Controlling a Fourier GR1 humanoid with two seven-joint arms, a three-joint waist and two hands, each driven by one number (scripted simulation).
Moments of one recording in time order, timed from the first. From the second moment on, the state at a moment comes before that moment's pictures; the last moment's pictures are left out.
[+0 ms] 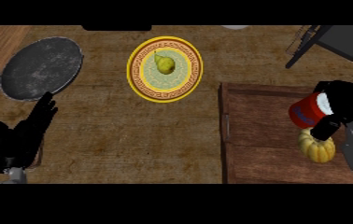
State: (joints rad) left arm 0.02 0.36 0.11 -1.43 0.14 -0.02 0.09; right arm -0.26 -0.60 0.12 -1.50 0.90 0.37 0.58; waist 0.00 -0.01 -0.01
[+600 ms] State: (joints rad) left arm 0.00 0.33 0.12 -1.41 0.11 -0.03 0.10; right arm -0.41 -0.48 -0.01 -1.42 0.86 0.23 0.52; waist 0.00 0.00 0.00
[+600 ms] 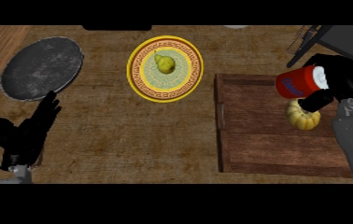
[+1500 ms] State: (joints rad) left arm 0.01 0.34 0.16 -1.41 0.12 -0.06 0.10; right arm -0.55 -0.51 -0.37 -1.98 0.49 0.44 0.89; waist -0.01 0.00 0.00
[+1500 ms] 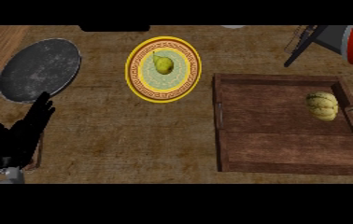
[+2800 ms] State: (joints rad) left arm 0.00 0.31 0.17 -1.43 0.08 -0.08 0.11; right arm -0.91 -0.92 -0.32 -1.38 0.66 0.39 0.74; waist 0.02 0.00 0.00
